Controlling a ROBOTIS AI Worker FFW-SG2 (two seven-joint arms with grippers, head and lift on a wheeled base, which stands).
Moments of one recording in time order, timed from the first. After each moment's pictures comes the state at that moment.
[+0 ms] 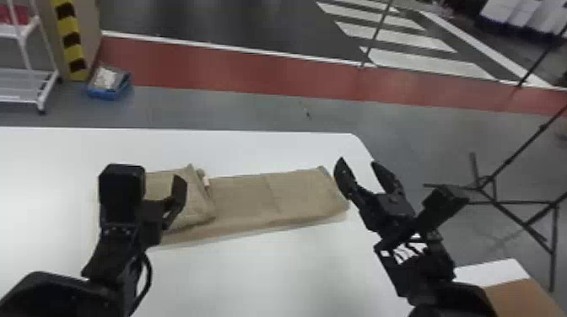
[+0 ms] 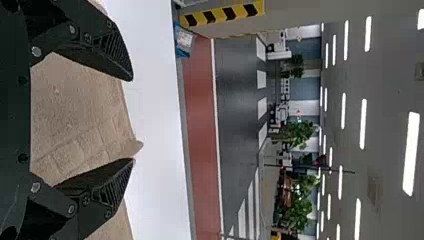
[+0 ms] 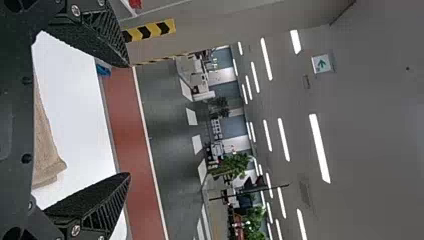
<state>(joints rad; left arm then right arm) 0.08 0.00 -0.35 -1.79 0.03 0.38 0.25 0.28 -0.20 -0.22 -1.85 -0.46 0.02 0.22</state>
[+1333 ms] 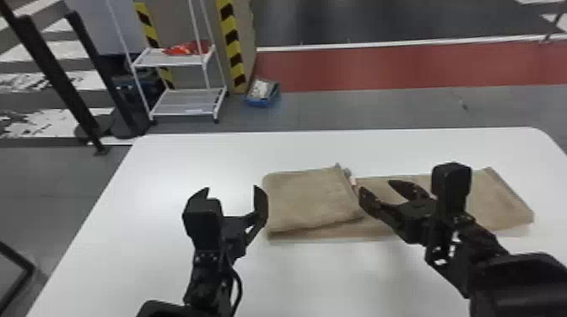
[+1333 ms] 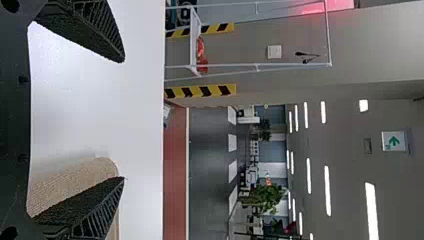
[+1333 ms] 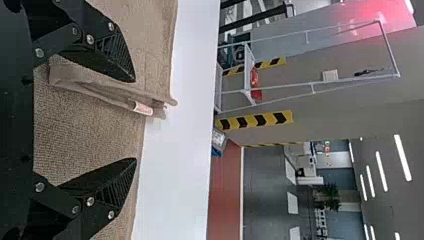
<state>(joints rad) 0.31 0.00 -0.10 -1.88 -0.05 0.13 0.21 0.01 -0.10 0.16 -1.66 -0.13 0.42 0.25</state>
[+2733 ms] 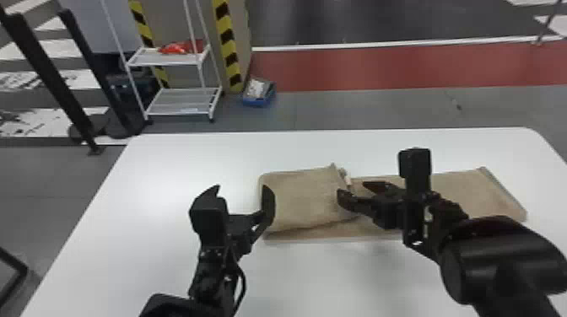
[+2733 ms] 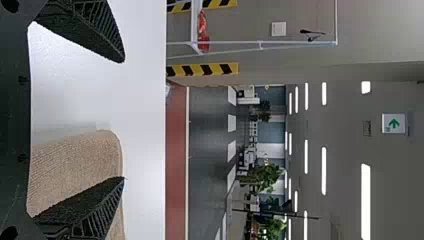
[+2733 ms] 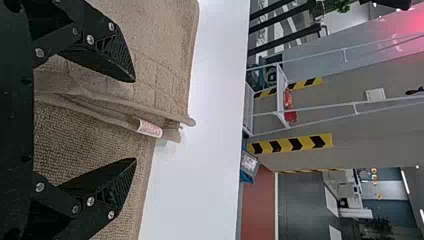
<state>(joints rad) 0.25 0.01 -0.12 -1.78 -0.02 0.08 0.16 -0.19 -0.06 0.20 -1.45 -0.11 0.54 0.36</state>
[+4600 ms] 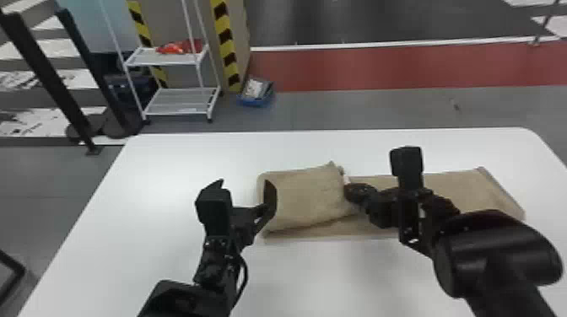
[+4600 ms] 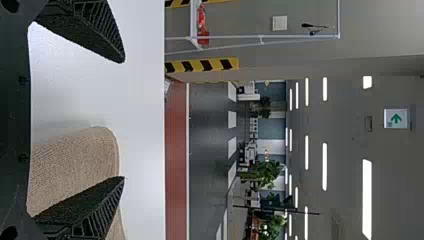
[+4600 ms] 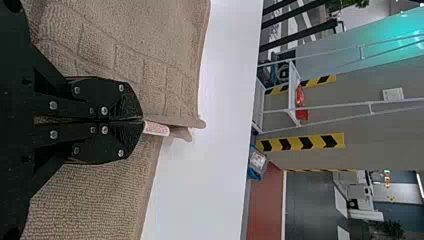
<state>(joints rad) 0.17 0.02 -0.13 -1.68 0.00 0.06 0.15 -0.21 -0.06 0.21 -1.43 -0.07 0.57 0.35</state>
